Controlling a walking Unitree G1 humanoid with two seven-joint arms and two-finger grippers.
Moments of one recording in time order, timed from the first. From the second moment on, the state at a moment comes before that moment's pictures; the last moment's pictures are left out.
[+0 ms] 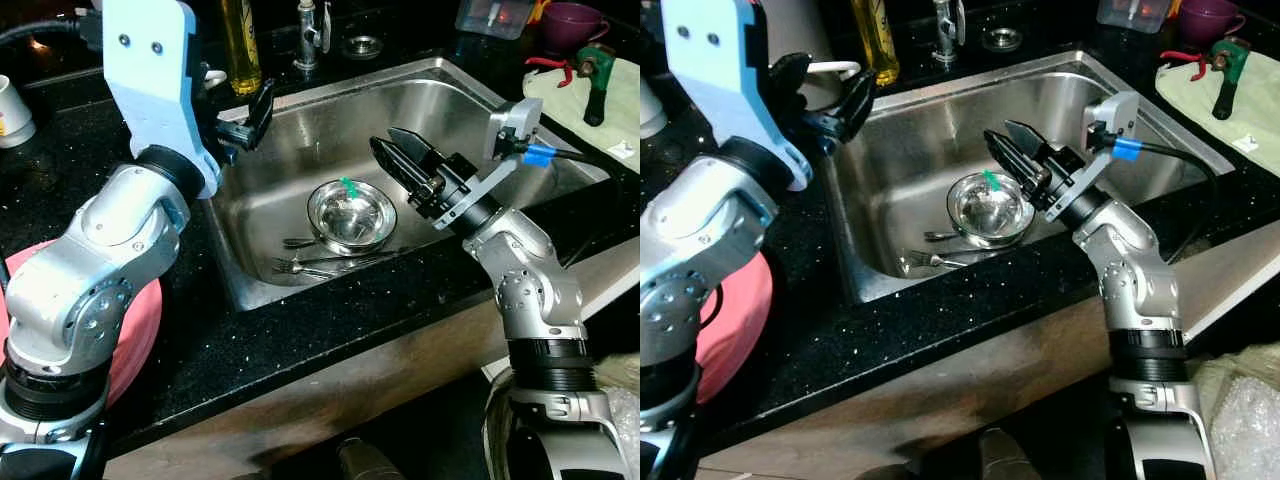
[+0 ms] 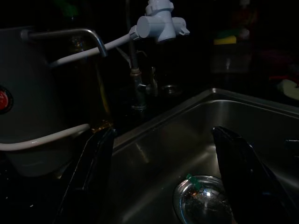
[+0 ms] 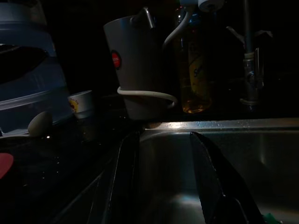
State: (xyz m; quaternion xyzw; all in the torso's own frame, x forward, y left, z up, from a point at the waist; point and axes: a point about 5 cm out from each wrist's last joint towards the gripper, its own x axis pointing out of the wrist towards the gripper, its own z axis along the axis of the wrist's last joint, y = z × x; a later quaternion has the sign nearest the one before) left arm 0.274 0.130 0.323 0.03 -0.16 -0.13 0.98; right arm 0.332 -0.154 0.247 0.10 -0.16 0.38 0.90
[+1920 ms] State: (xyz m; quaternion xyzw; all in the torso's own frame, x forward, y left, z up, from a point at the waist) left arm 0.250 0.089 0.361 0.02 -0.19 -0.17 0.97; right arm 0.333 -0.152 0.249 0.10 -0.16 0.39 0.90
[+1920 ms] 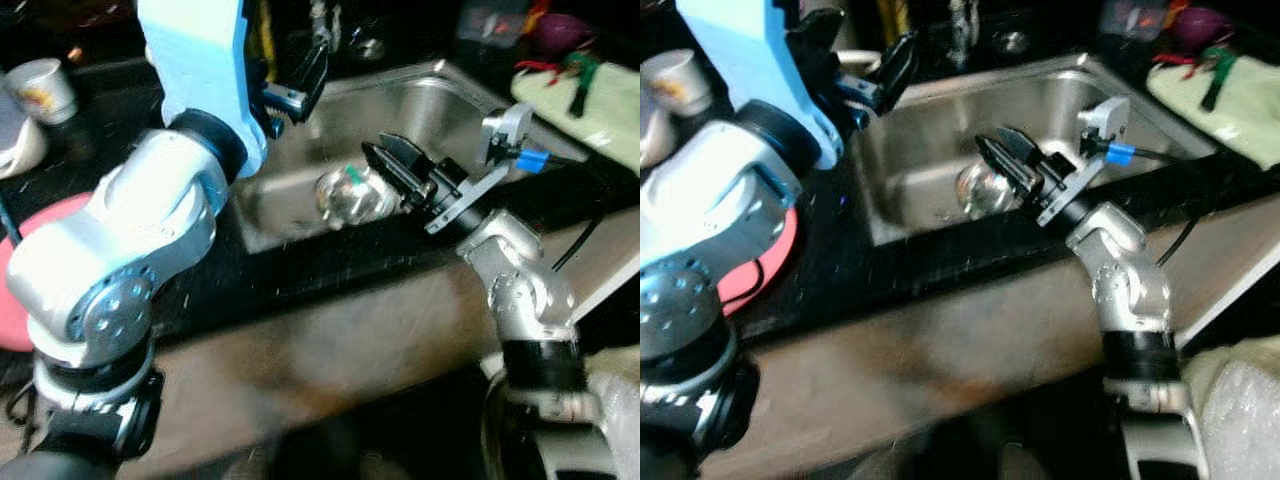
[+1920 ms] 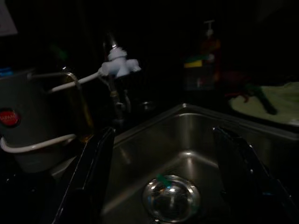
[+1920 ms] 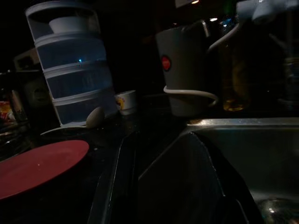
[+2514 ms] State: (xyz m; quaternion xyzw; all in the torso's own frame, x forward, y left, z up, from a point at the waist) left arm 0.267 0.110 0.291 -0.01 -0.10 -0.16 0.98; right arm 0.330 -0.136 0.220 0.12 -0.13 0.40 0.90
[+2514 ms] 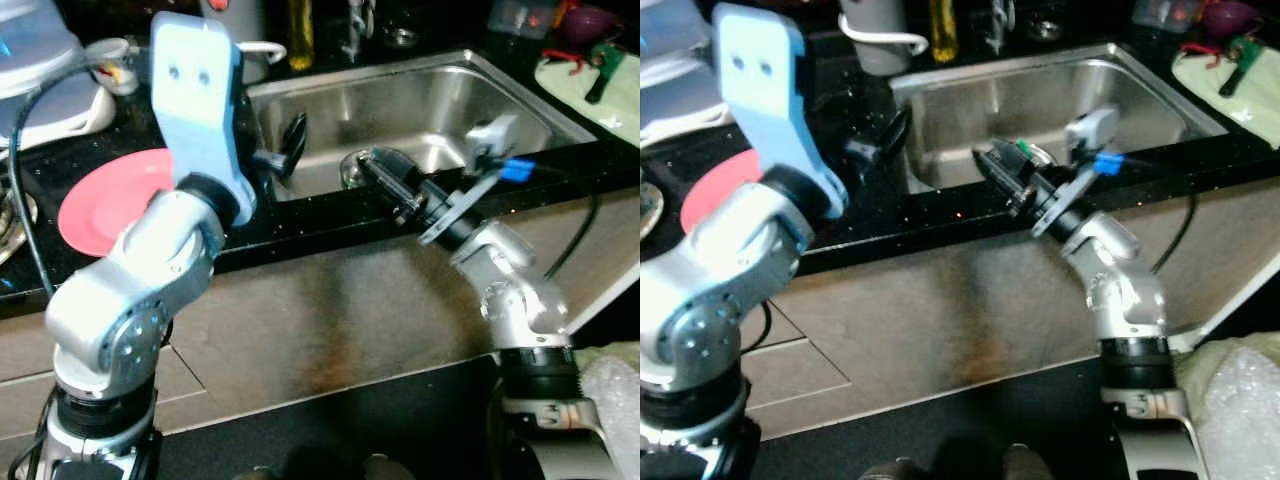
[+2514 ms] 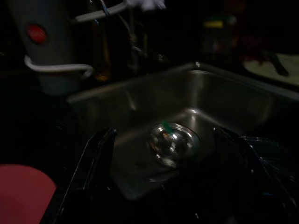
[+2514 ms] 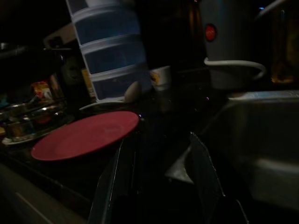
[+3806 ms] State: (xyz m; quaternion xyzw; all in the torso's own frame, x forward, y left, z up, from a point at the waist) left arm 0.219 0.062 0.168 -0.06 -0.03 -0.44 0.90; right arm 0.304 -0.131 0.201 0.32 -0.16 0.46 0.81
